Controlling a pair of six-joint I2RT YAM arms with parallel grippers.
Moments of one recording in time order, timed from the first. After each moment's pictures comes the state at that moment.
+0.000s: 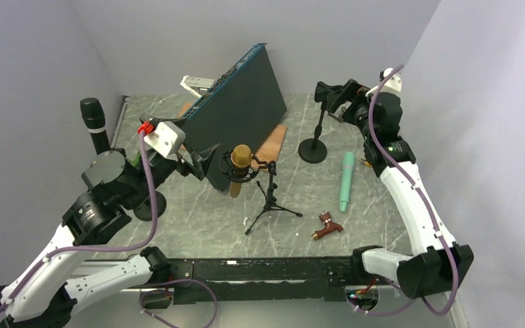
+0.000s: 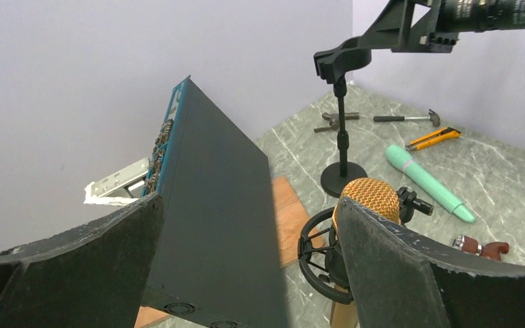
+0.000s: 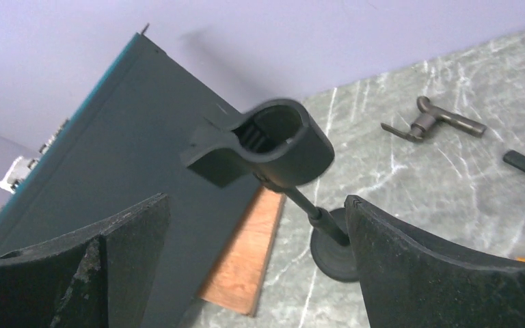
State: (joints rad) left arm -0.84 0.78 1.25 -0.35 -0.18 0.20; right arm 0.18 1.16 1.18 -0.19 0.09 0.47
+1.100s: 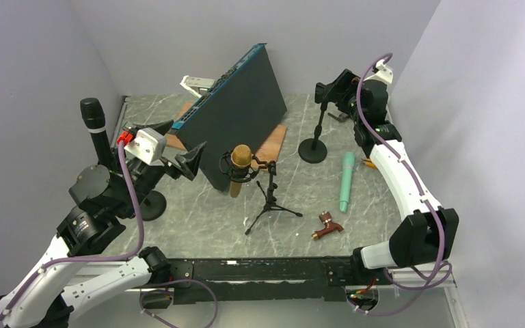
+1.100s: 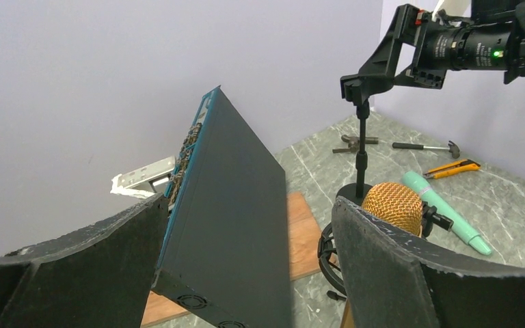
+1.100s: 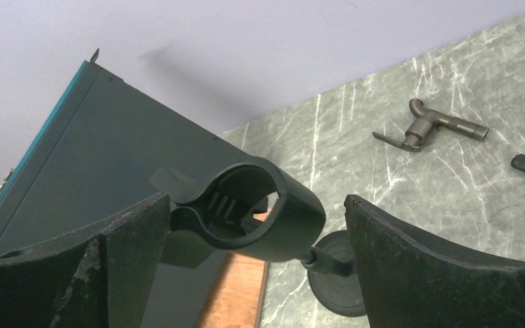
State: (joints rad) left arm -0.83 0.66 1.15 -0.27 -0.25 0.19; right arm 0.15 1.38 1.29 -0.10 0.14 0.52
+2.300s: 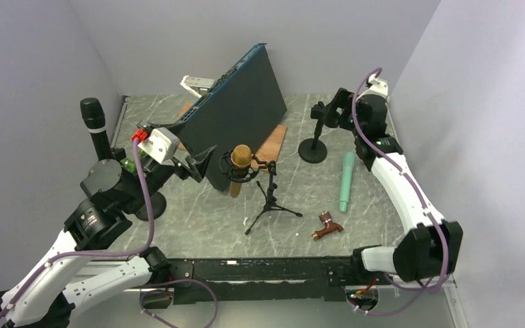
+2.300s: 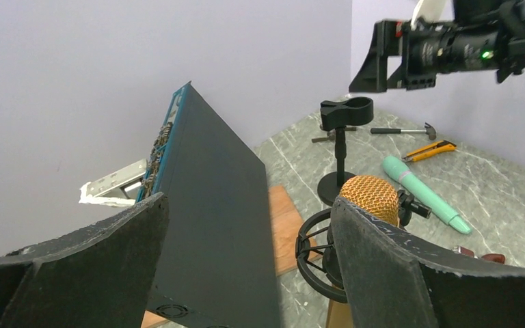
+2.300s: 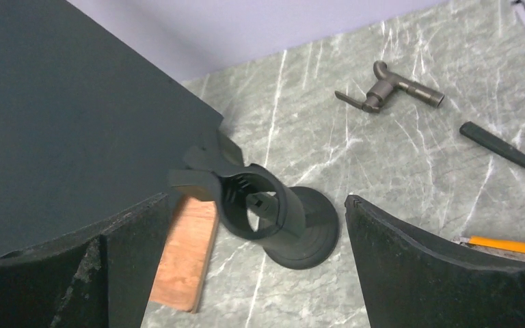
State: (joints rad) left arm -0.83 0.70 1.14 -0.27 -0.17 0.18; right arm 0.15 1.33 1.13 -0.12 0.13 0.39
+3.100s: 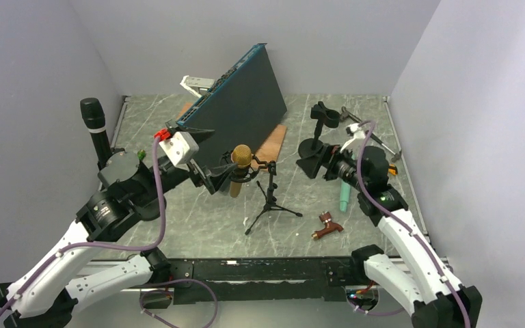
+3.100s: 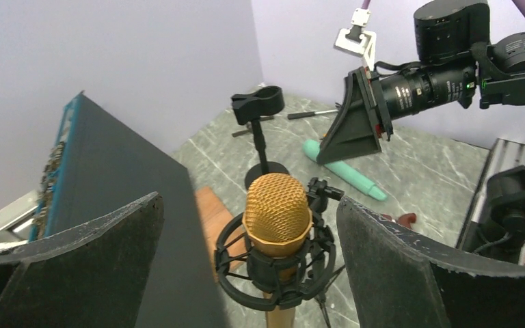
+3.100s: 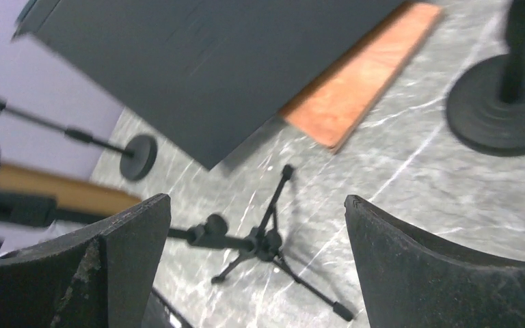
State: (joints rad) left arm -0.83 0.76 1.14 -0.27 0.09 0.12; right arm 0.24 0.85 0.71 -0.13 -0.37 0.52
